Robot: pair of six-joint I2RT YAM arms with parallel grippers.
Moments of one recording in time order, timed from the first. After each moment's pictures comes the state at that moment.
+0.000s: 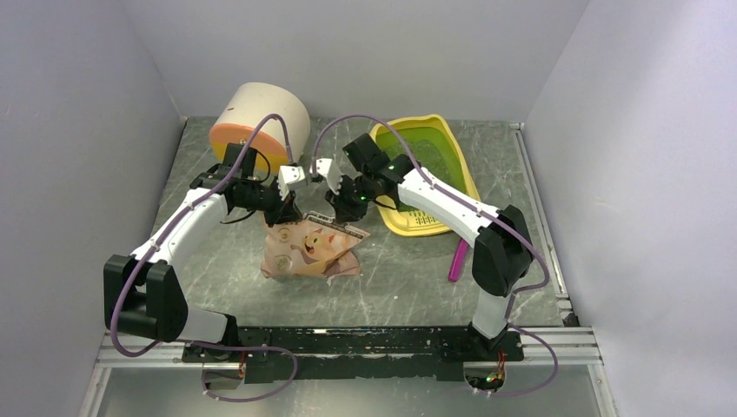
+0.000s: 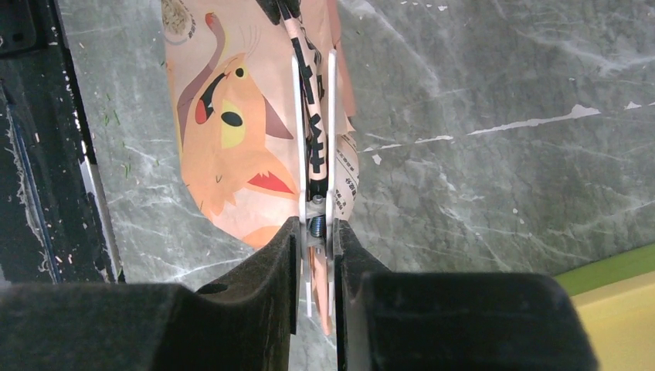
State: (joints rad) left arm -0.21 1.39 1.06 -0.71 0.82 0.74; right arm 0.76 1.81 1.56 -0.70 -0.49 -0.48
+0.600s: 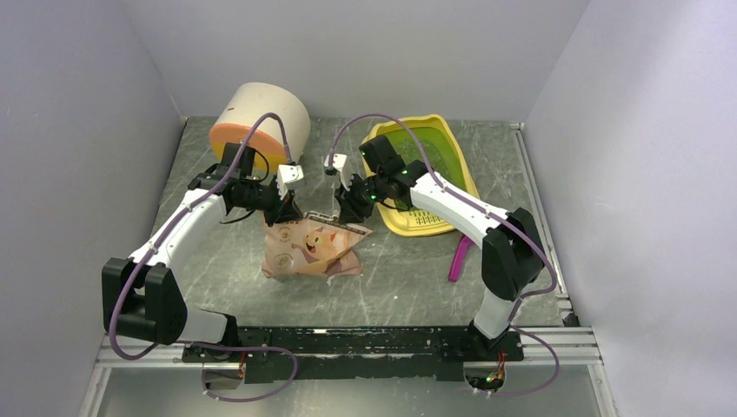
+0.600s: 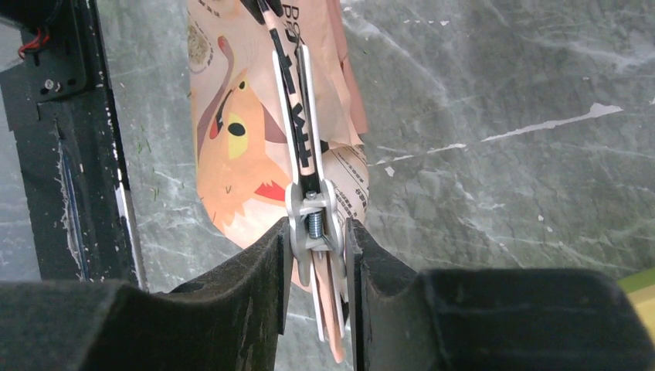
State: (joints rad) left arm -0.20 1.38 1.06 -0.70 0.84 0.74; right arm 0.69 1.75 1.42 -0.54 -0.62 -0.38
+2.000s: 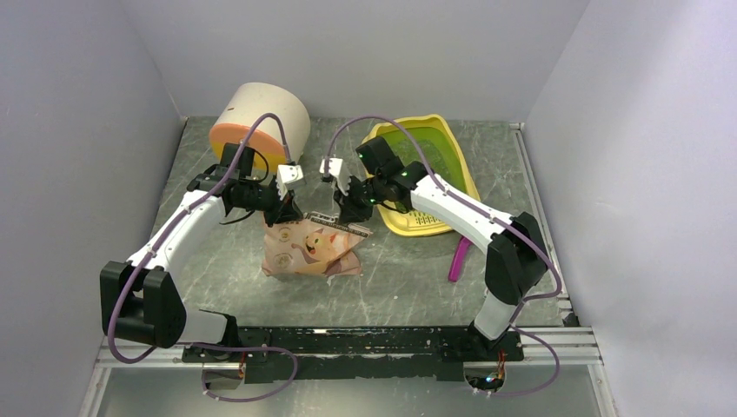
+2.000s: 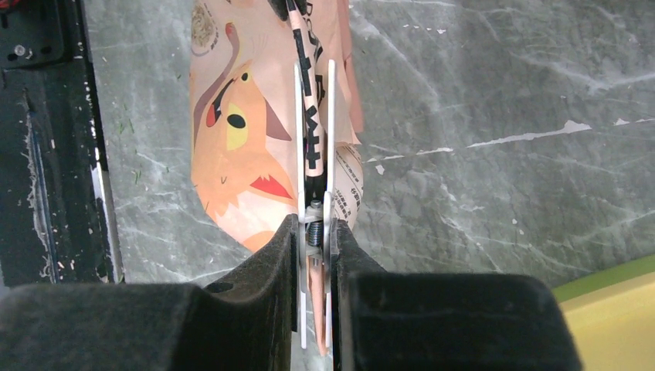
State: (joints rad) left arm -0.20 1.36 1.06 -0.70 0.85 0.73; right arm 0.72 1.71 1.42 -0.57 -0.58 -0.47
